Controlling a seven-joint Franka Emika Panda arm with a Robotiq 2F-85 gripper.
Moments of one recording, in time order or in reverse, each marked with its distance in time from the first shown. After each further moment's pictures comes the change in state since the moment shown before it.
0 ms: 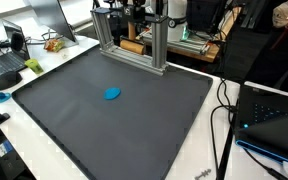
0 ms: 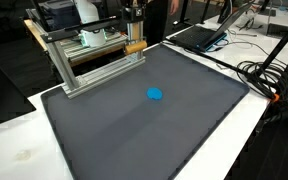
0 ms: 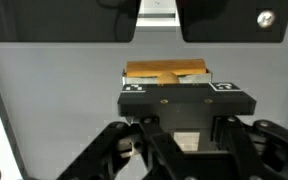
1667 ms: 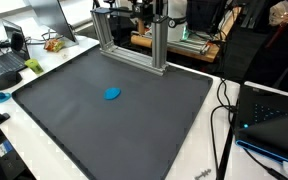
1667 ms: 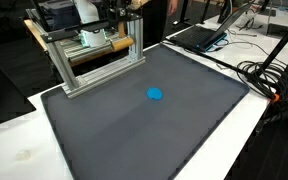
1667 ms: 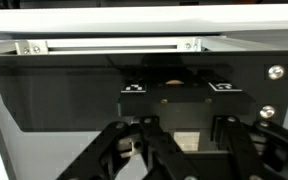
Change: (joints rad) arm -0.044 -0.217 -0.020 -0.206 0.046 -0.069 -0.066
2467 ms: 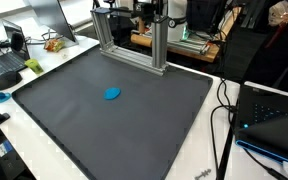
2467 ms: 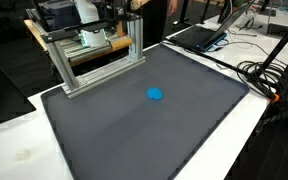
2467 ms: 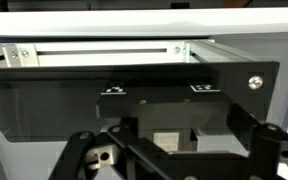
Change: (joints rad) arm 0.007 -0.055 0.011 -0.040 0.040 0.002 -0.003
